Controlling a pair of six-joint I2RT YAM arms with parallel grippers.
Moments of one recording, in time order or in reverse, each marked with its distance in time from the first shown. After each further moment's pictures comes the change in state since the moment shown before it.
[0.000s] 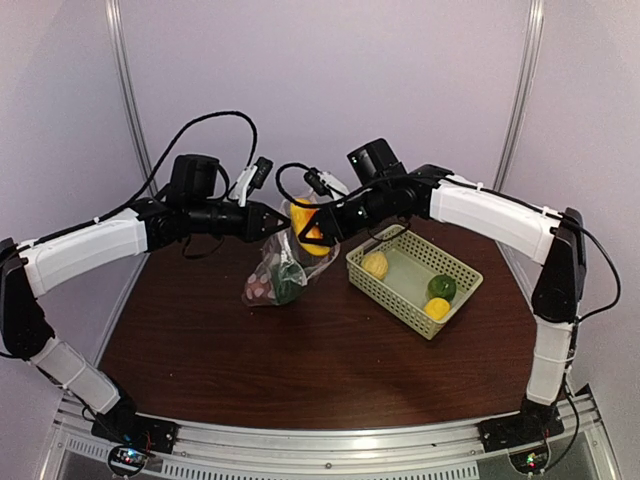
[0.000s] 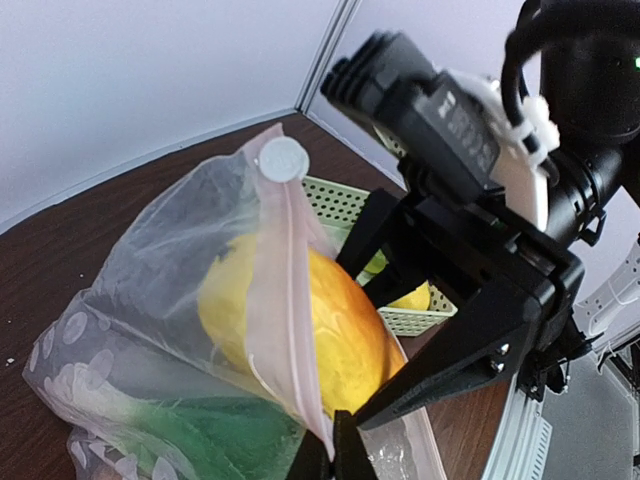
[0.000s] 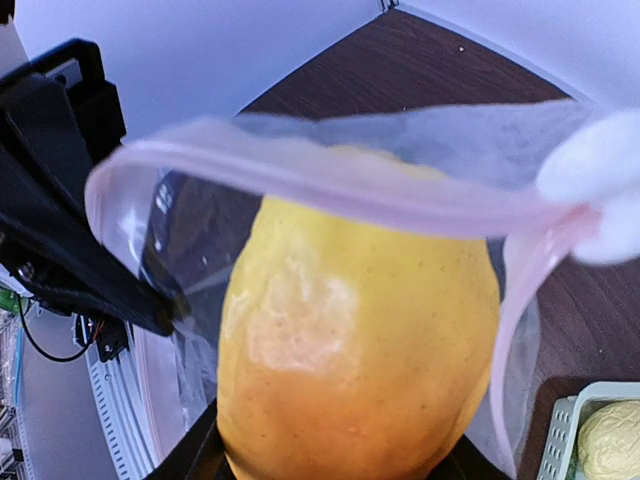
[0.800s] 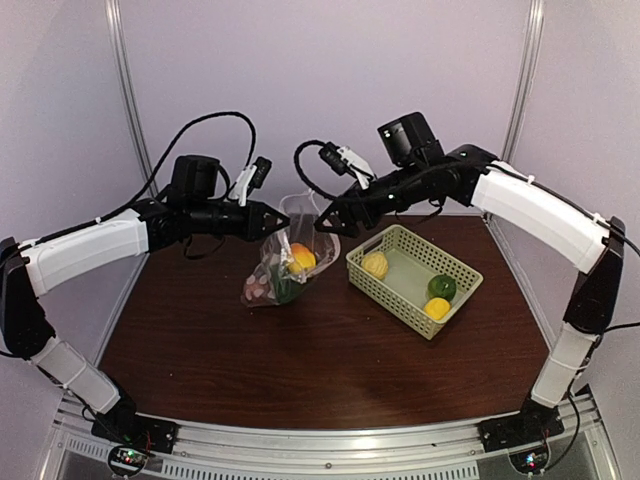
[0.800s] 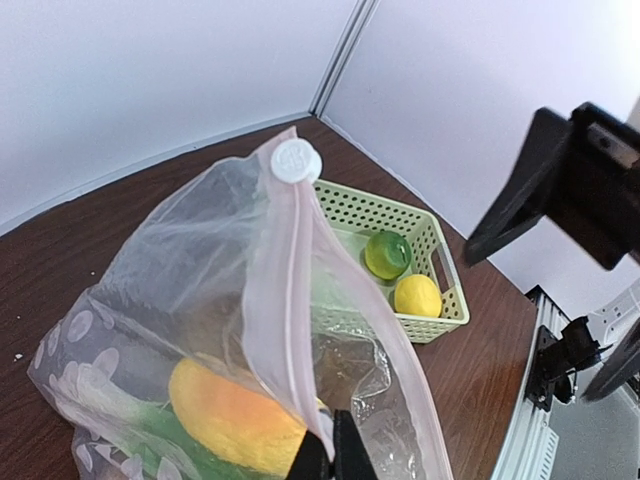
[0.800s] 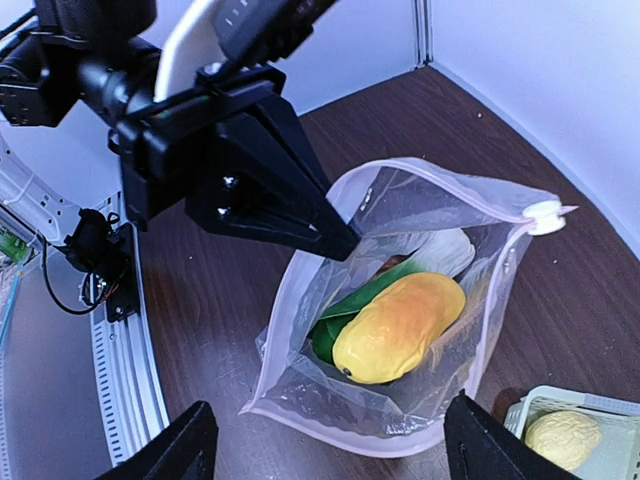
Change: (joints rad) left arm 0.002 0.008 -0.006 0.018 -0.034 -0.015; right arm 0.003 -0.154 0.012 -0.096 -0.005 -0.161
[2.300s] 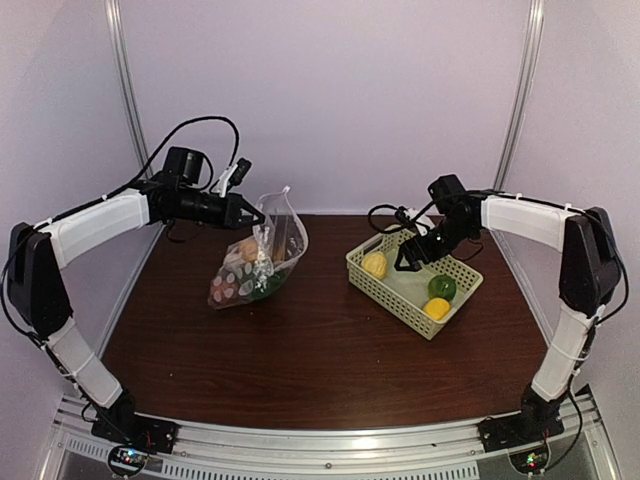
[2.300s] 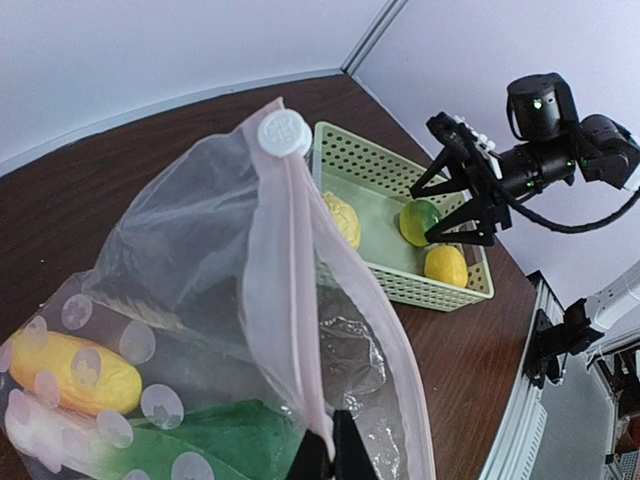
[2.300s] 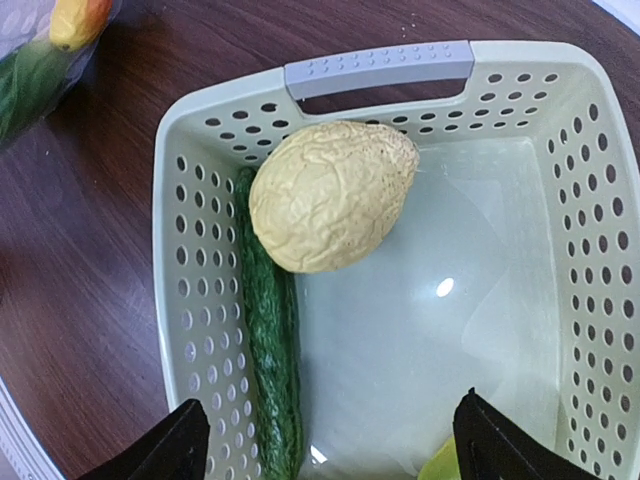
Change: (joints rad) left arm 0.226 0.140 0.157 -0.241 0.223 0.092; right arm -0.412 0.022 -0.428 0.021 0.103 -0.127
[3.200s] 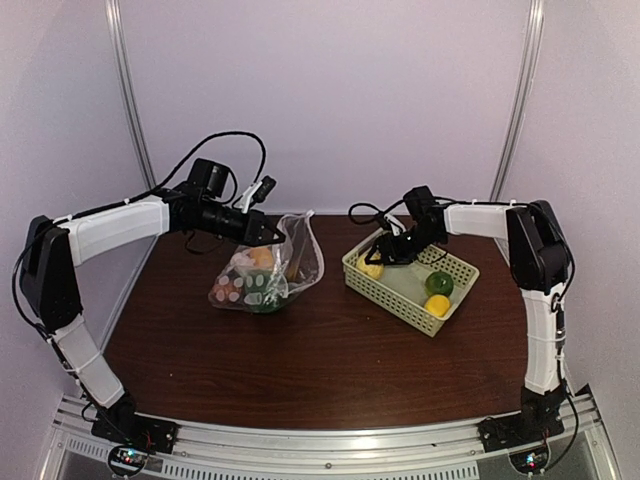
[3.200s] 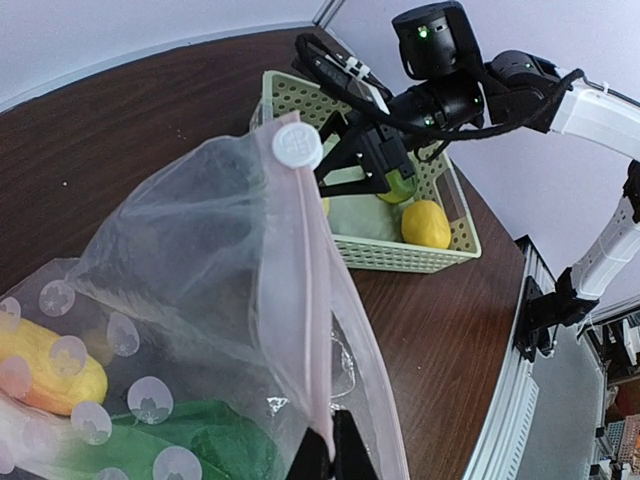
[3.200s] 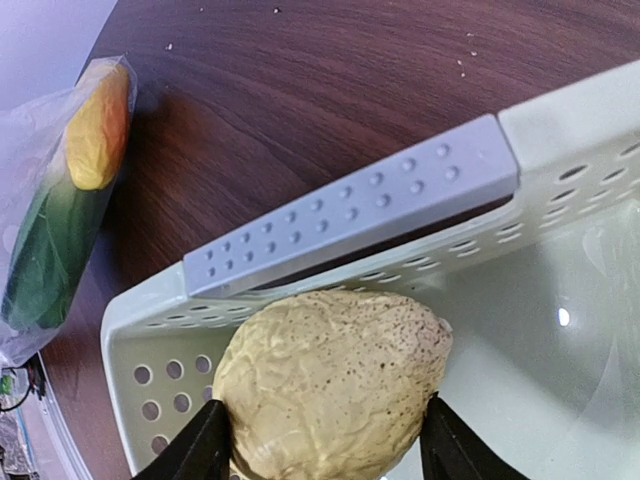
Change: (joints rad) left arm -0.098 0.073 -0.012 0.018 0.008 -0.011; right arm 0.006 0.376 0.231 0.192 -0.236 0.277
